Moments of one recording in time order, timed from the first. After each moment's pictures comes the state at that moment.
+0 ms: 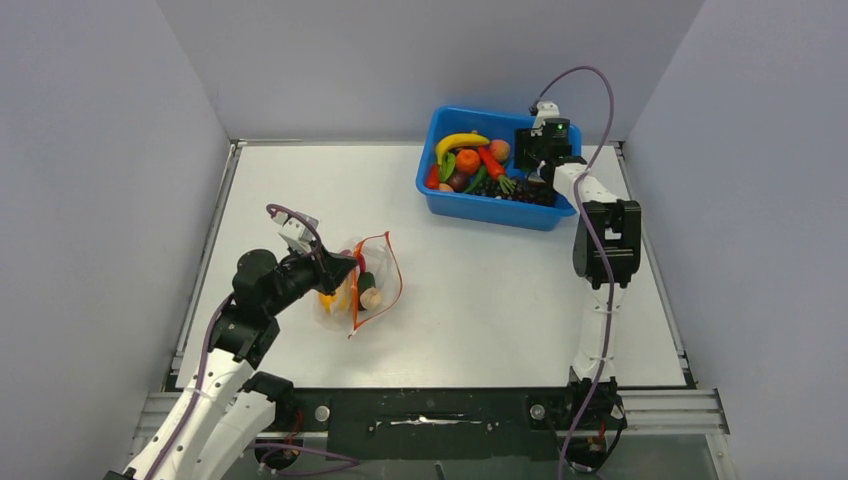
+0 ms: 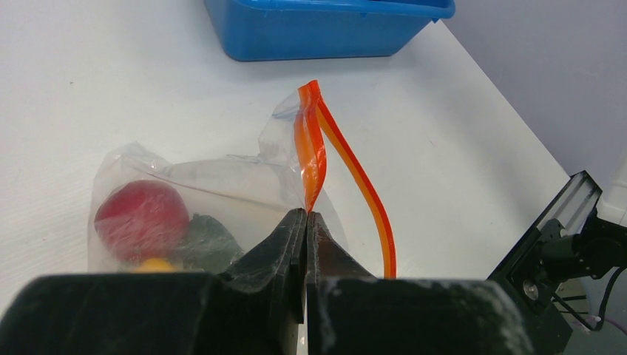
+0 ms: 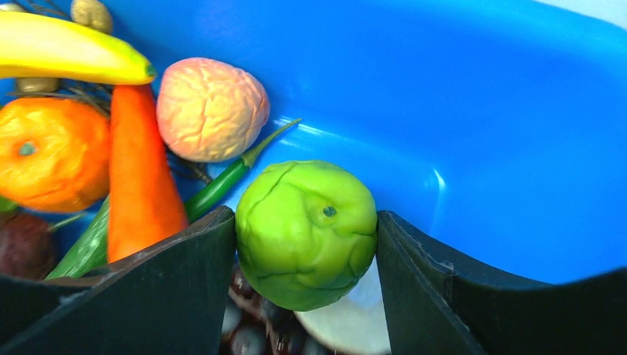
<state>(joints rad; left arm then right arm) -0.33 0.66 0.57 -0.12 0.38 -0.35 0.05 2.30 1.85 -0.08 -0.02 -0.07</state>
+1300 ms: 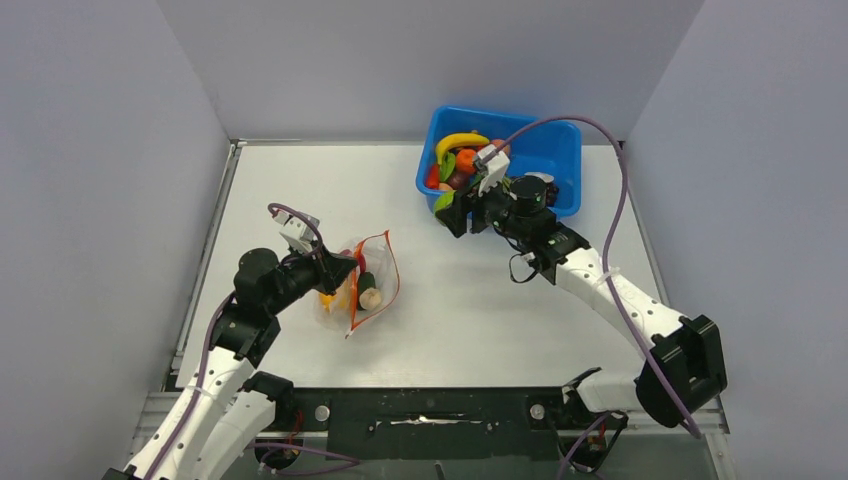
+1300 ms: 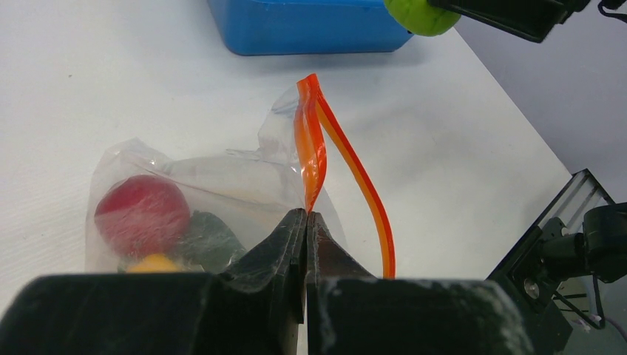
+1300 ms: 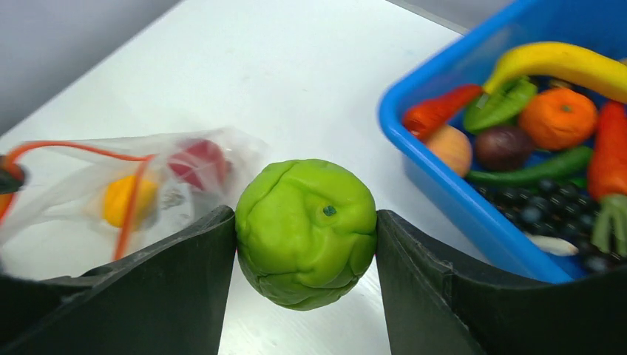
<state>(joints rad) -0.33 0.67 0.57 -0.12 0.37 -0.35 0.49 1.33 1.02 0.03 -0.24 0.07</state>
